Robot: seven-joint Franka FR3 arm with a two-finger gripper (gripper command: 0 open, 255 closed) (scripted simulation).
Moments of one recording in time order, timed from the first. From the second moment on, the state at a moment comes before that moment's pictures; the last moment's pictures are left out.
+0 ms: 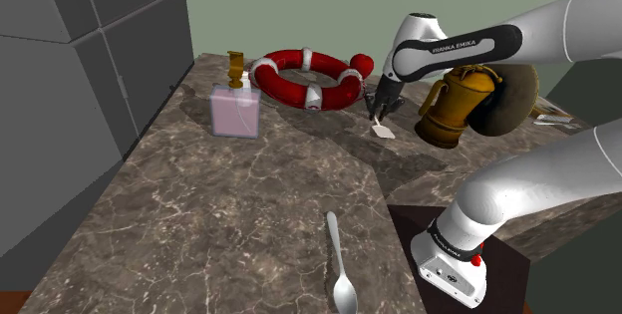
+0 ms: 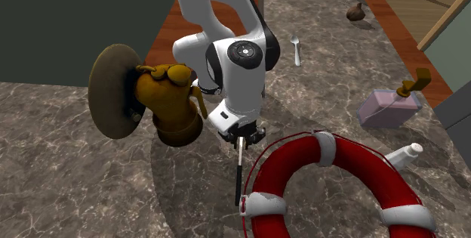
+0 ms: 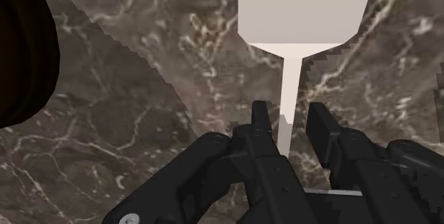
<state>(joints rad) -0.25 -0.45 -0.05 -2.60 -0.07 2.22 0.48</state>
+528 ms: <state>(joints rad) -0.25 -0.48 -0.05 -2.55 -0.06 2.12 0.48</state>
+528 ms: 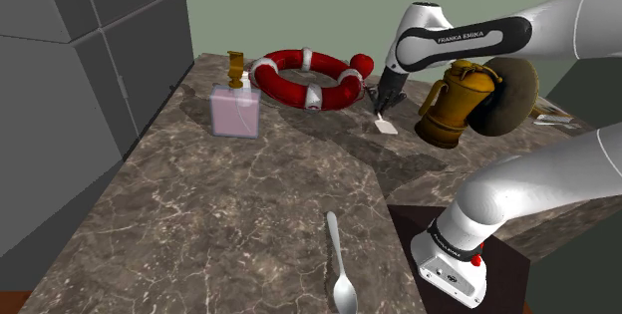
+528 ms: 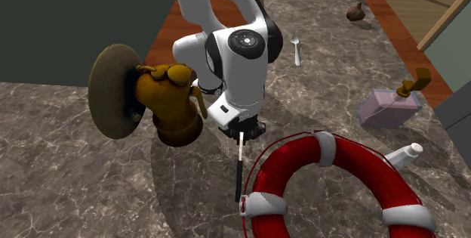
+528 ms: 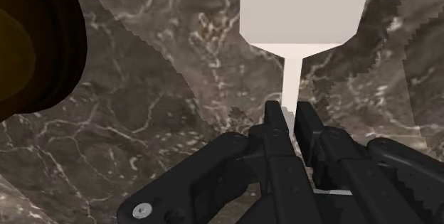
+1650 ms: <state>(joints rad) -0.19 -0.68 0.05 -2.55 -0.01 1.92 0.59</state>
